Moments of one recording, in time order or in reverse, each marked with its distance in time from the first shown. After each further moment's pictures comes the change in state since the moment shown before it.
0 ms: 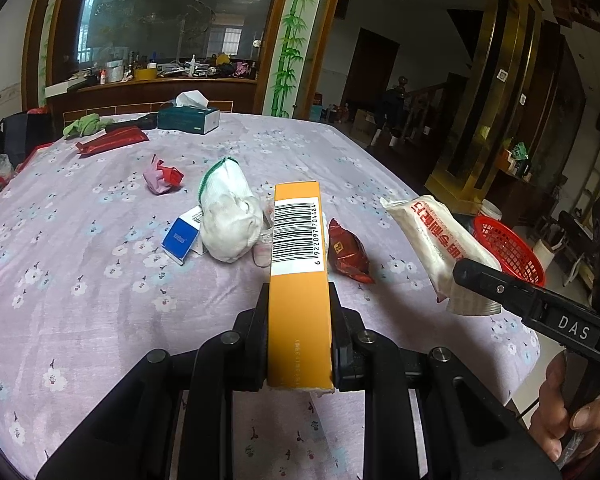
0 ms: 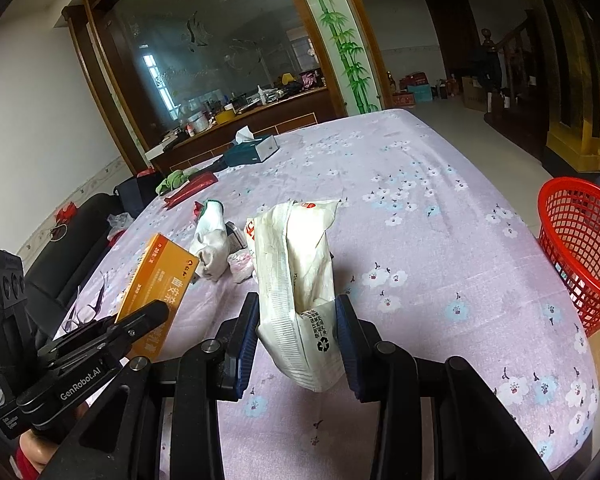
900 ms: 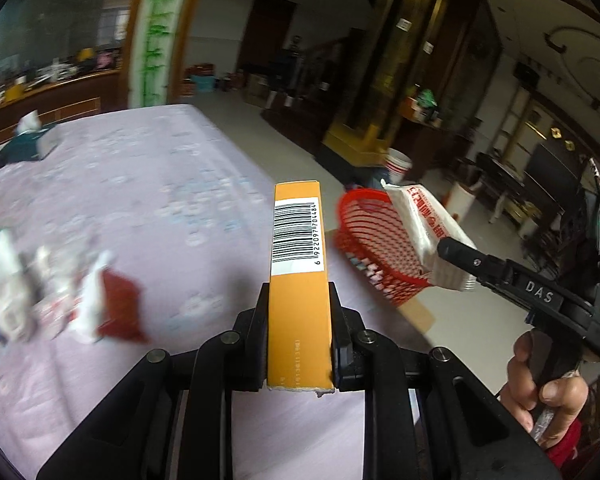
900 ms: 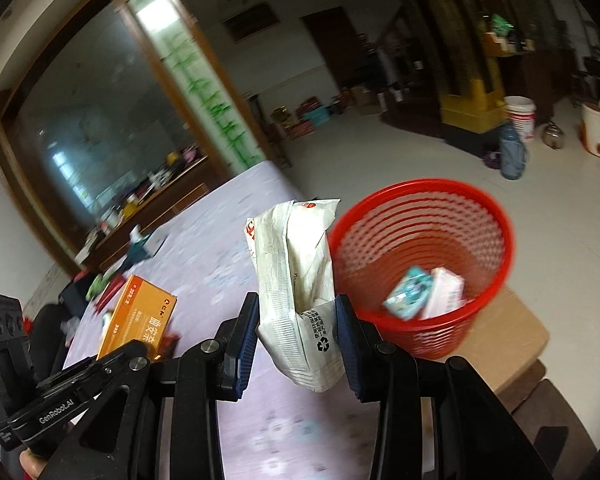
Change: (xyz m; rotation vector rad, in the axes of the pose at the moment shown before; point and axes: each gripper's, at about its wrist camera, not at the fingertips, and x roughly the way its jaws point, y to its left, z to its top) left arm 0.072 -0.172 0.053 0.196 0.149 -0.346; right arm -0.112 -0.176 0.021 0.336 -0.183 -0.235
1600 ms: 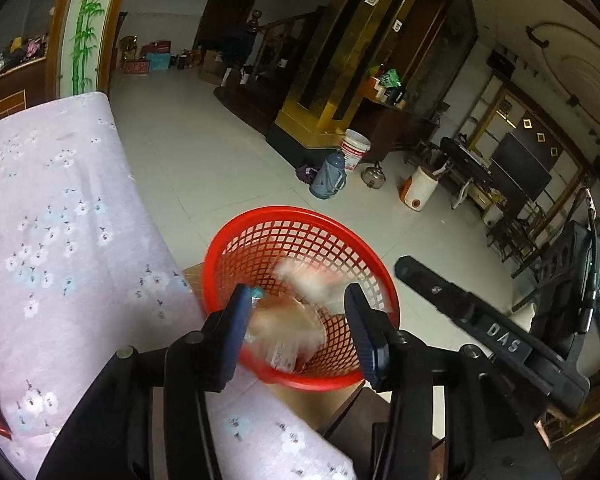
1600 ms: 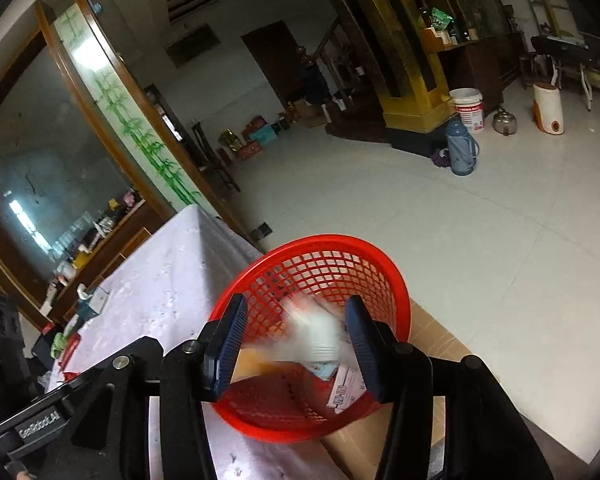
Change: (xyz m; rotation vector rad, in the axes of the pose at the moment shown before) left arm 0.127 -0.090 0.064 0.003 0.078 -0.138; right arm 0.017 -0.094 0.060 0.119 -0.060 -0.117
